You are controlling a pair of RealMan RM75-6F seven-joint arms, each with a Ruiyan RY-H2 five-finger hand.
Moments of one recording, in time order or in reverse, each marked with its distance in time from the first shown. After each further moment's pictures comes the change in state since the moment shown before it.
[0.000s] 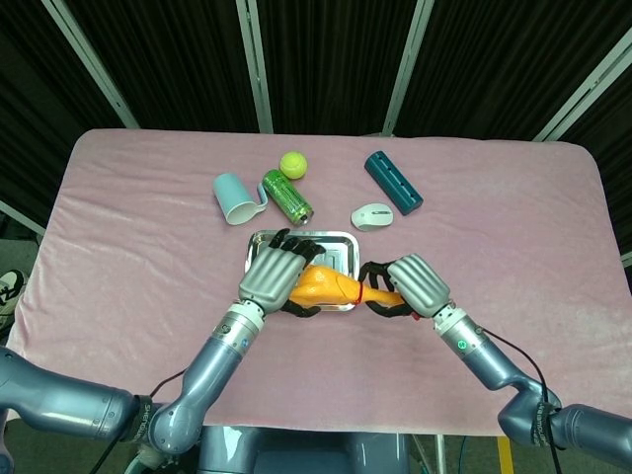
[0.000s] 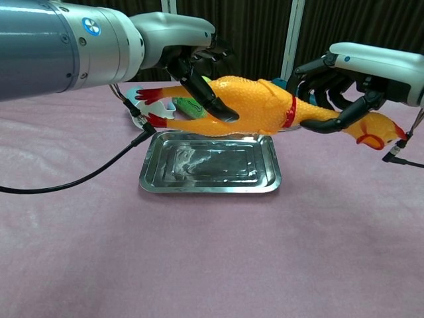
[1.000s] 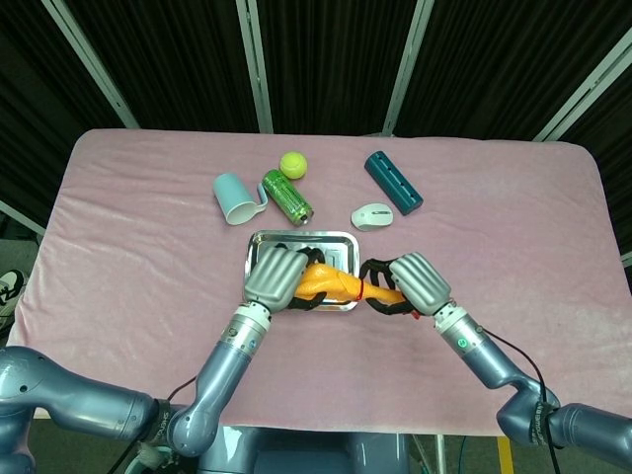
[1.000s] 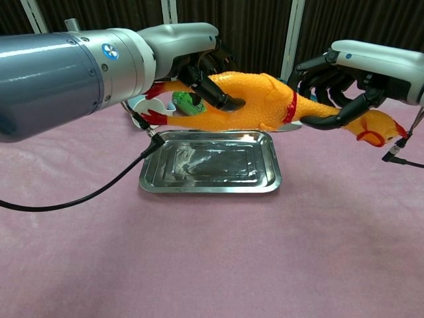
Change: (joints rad) left arm 0.006 -0.098 0.041 0.091 0.108 0.070 -0.090; right arm 0.004 -0.007 -0.004 0.016 0.017 0.012 0.024
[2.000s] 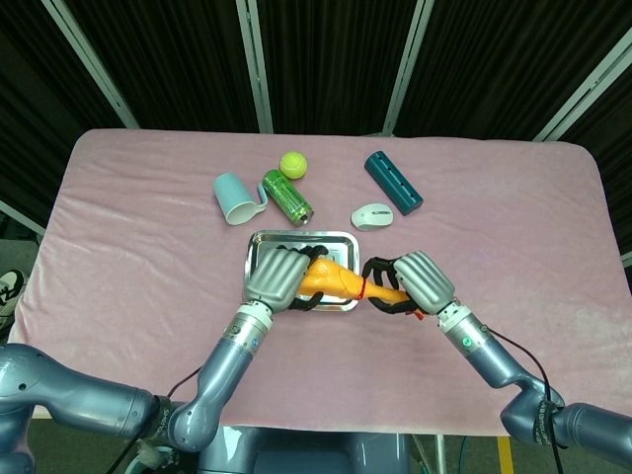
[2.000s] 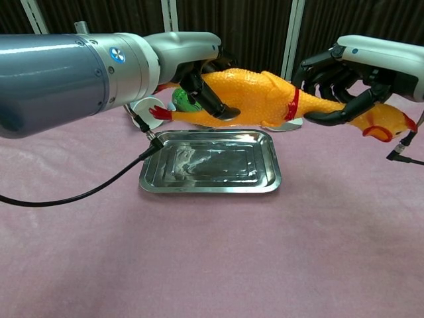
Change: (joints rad) left arm -0.026 0.000 -0.010 0.012 -0.053 -0.037 0.031; right arm 0.000 0.013 -0.008 0.004 -0.016 0.021 0.049
